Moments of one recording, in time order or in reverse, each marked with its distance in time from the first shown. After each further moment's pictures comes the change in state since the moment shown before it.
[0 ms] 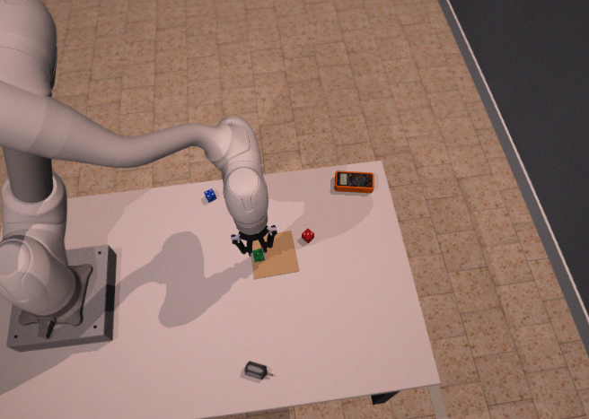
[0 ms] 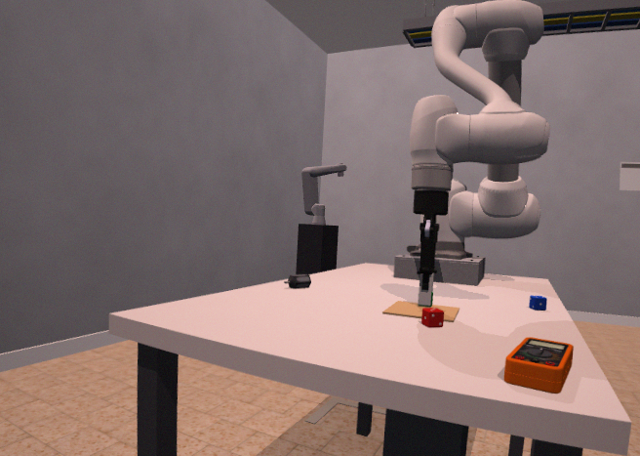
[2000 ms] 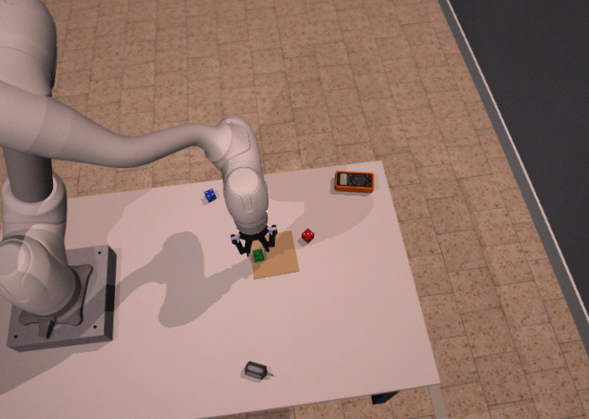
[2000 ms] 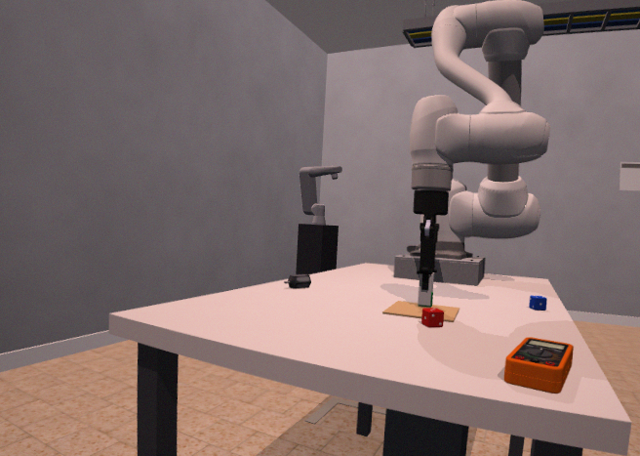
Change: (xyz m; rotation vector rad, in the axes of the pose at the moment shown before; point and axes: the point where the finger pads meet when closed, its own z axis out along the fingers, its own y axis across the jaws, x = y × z) arm 0.000 0.000 0.000 0.000 0.000 0.000
